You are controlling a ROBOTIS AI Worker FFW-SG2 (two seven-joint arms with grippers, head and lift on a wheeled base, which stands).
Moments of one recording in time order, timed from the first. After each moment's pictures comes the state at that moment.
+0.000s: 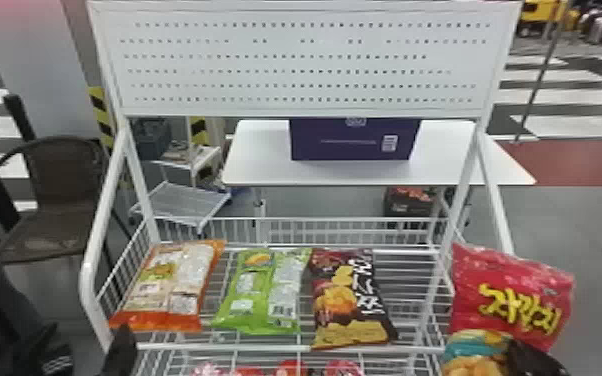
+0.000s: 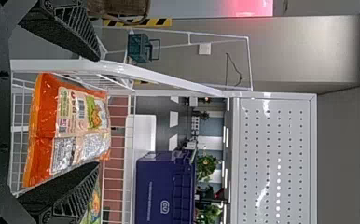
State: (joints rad) left arm 0.63 0.26 0.09 -2.13 0.28 -0.05 0.11; right arm 0.76 -0.09 -0.15 -2.23 -0.18 -0.01 0.21
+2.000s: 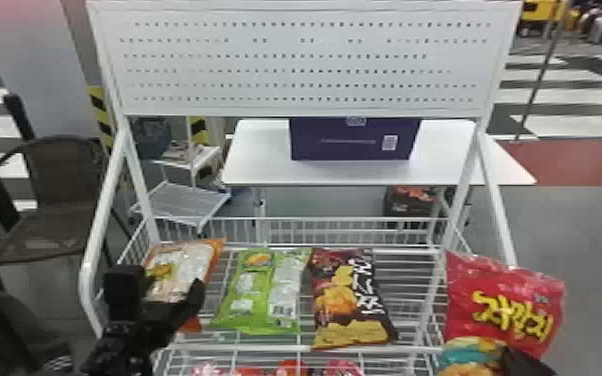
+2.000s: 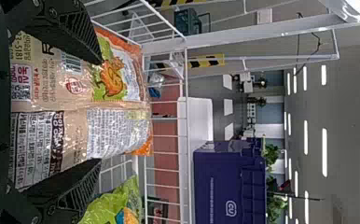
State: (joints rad) left arm -0.05 0.27 -0.14 -1.50 0.27 0.22 0.11; right arm 0.76 -0.08 -0.14 -2.23 -0.18 0.01 0.22
